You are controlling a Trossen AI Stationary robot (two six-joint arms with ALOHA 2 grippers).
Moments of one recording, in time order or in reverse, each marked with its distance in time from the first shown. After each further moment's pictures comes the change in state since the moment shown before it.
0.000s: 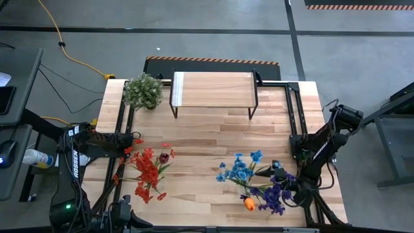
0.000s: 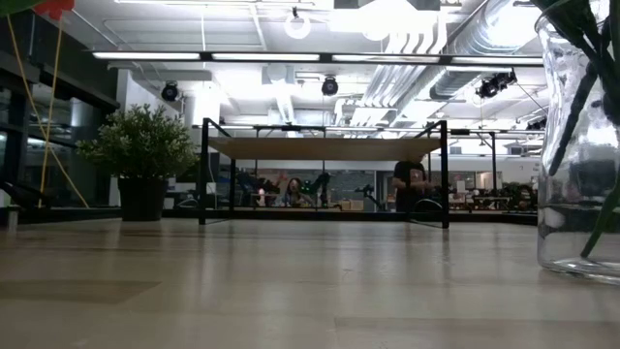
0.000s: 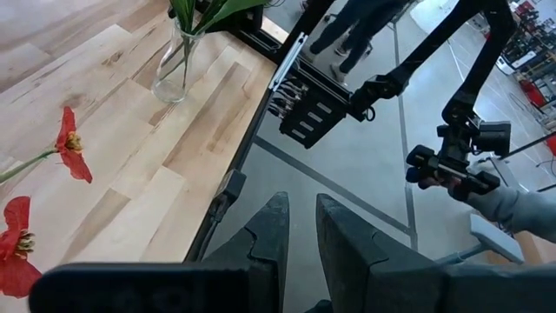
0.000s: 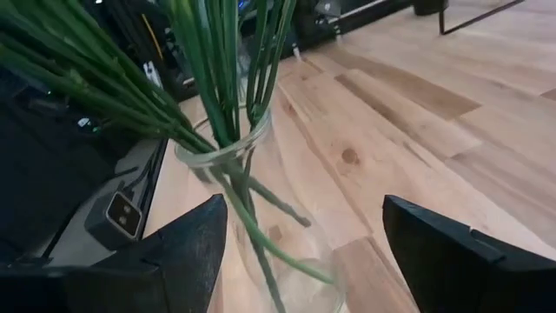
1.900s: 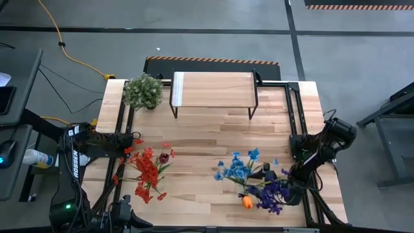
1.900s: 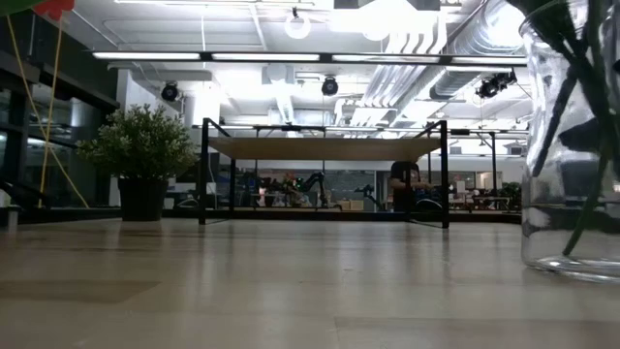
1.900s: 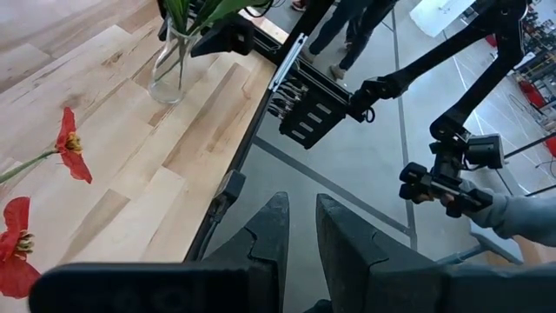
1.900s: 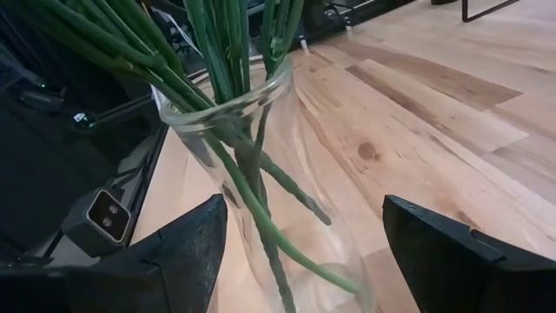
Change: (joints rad) left arm 0.000 0.000 0.000 0.002 -0.002 0.000; right arm -0.105 0.223 0.001 0.369 -0.095 -0.158
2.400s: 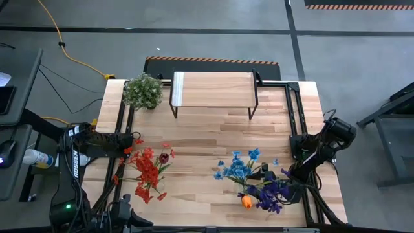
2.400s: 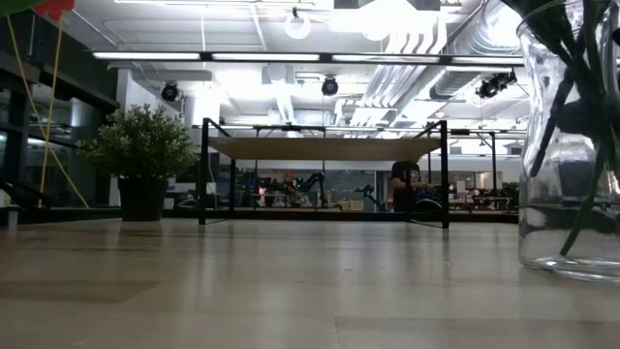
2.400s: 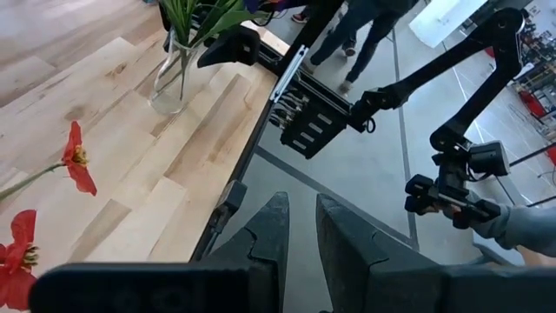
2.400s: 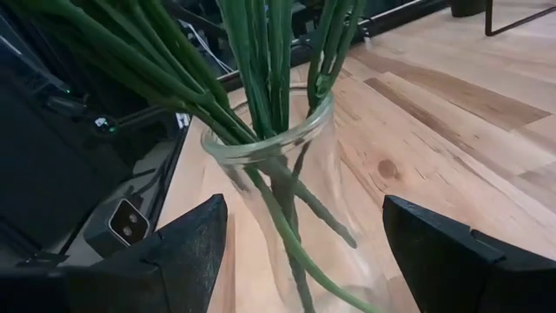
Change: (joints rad) left arm 0.000 0.000 0.000 0.000 -0.032 0.000; right arm -0.019 0.000 0.000 0.104 -0.044 -0.107
